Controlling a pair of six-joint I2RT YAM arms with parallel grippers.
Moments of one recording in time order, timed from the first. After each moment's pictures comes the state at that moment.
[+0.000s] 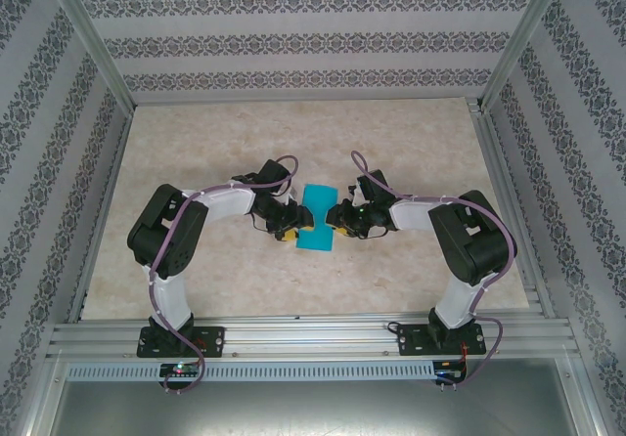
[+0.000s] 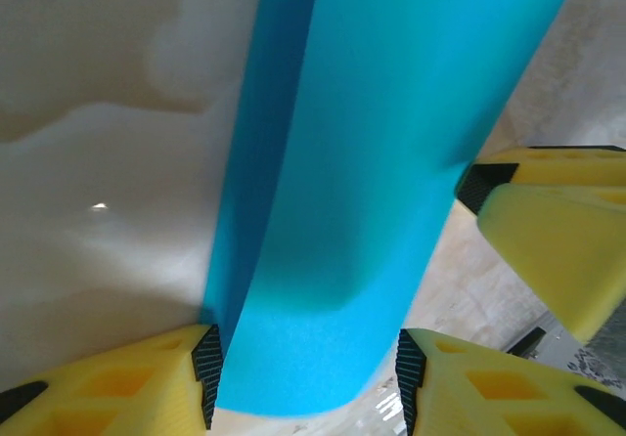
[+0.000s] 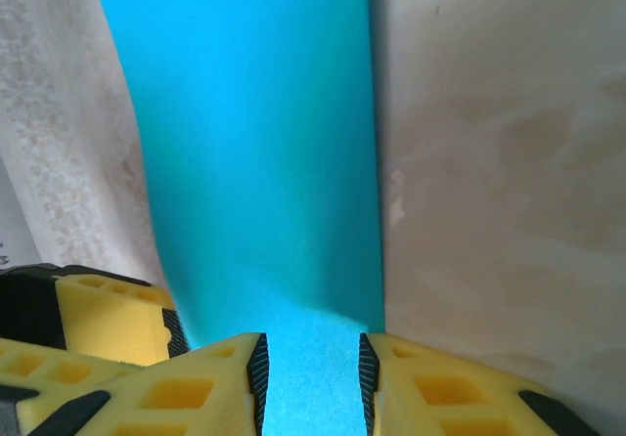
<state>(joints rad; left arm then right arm) -0.50 1.89 1.12 -0.45 0.61 -0.79 0.43 1.78 0.80 -0.02 -0.59 0.86</state>
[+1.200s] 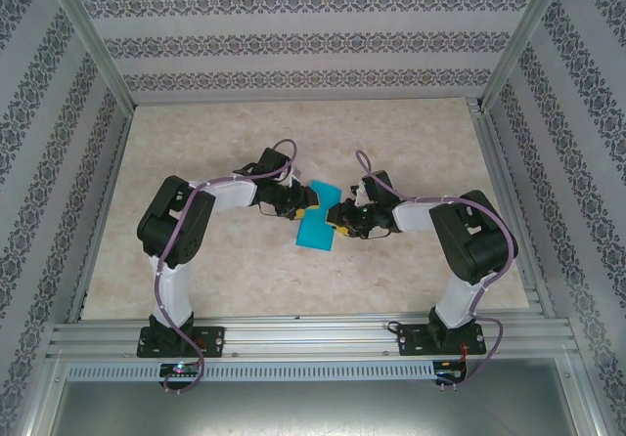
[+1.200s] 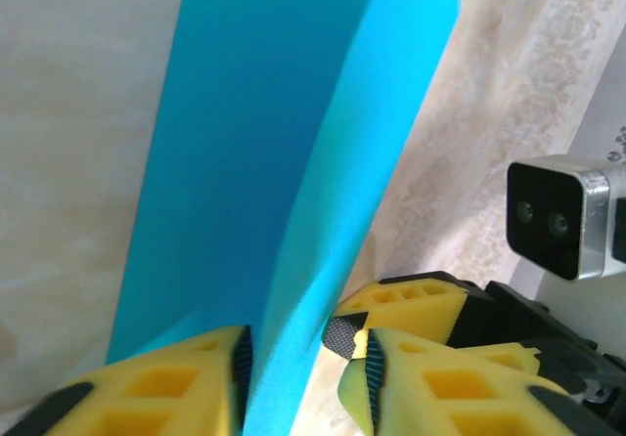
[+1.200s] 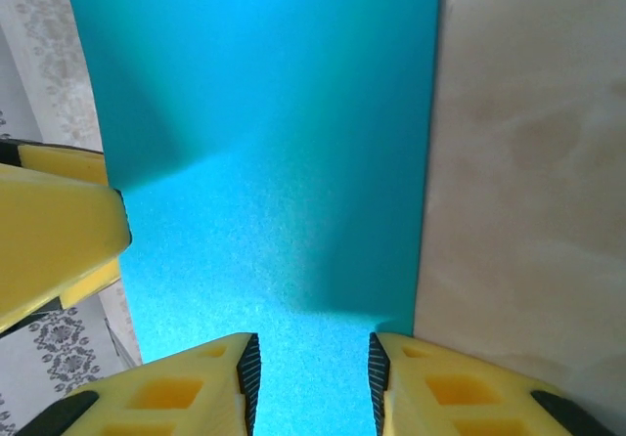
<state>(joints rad) -0.45 1.98 1.20 -0.21 0.67 -0.90 0.40 1.79 0.76 0.08 -0.67 0.89</state>
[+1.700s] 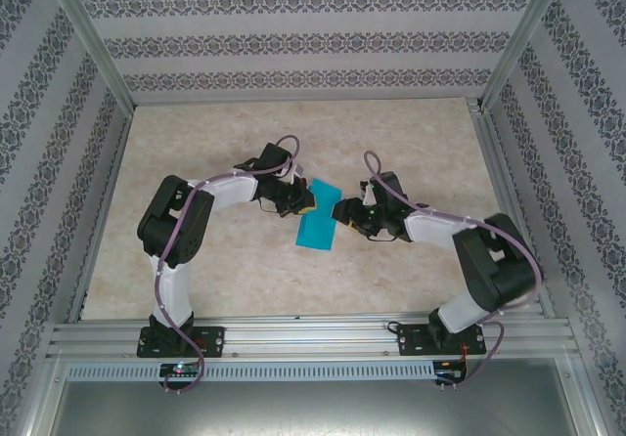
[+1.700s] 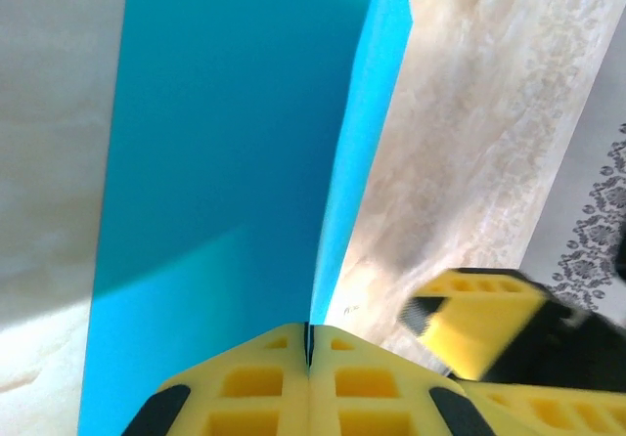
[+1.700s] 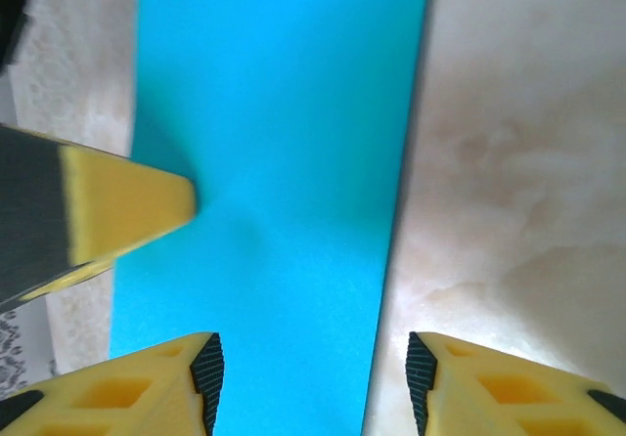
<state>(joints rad) -0.45 1.99 1.27 -0.33 0.67 -0.80 0.42 1.52 0.68 0.02 -0.46 0.80</state>
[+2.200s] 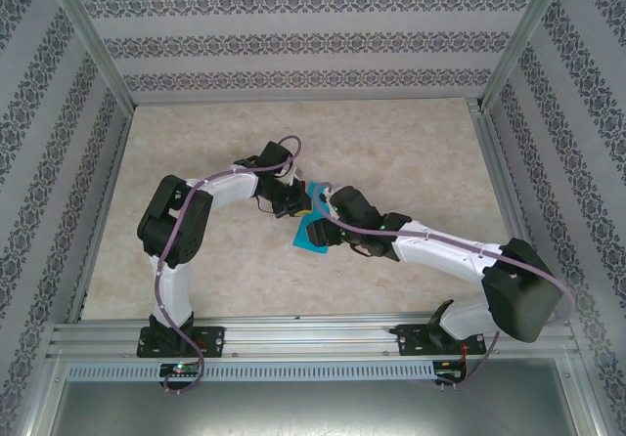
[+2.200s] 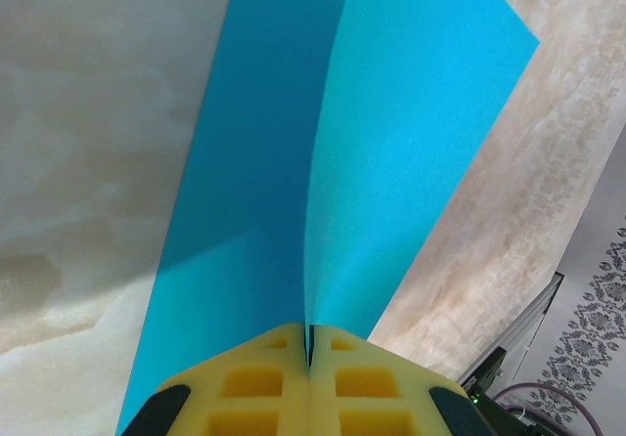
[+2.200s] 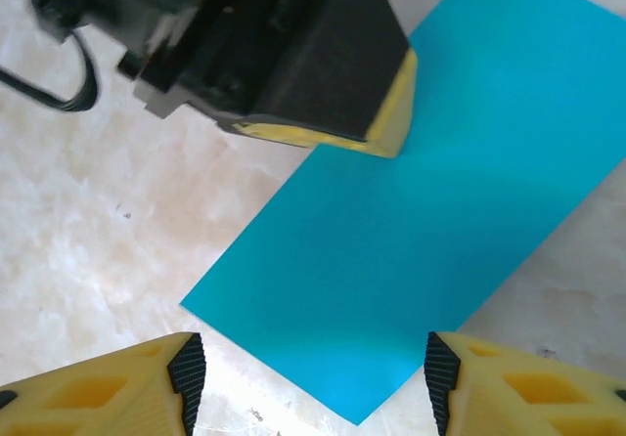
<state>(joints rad) -0.45 1.99 1.30 -0.46 0.64 -0.72 0.83 1.39 0.80 -0.24 -0.01 0.41</state>
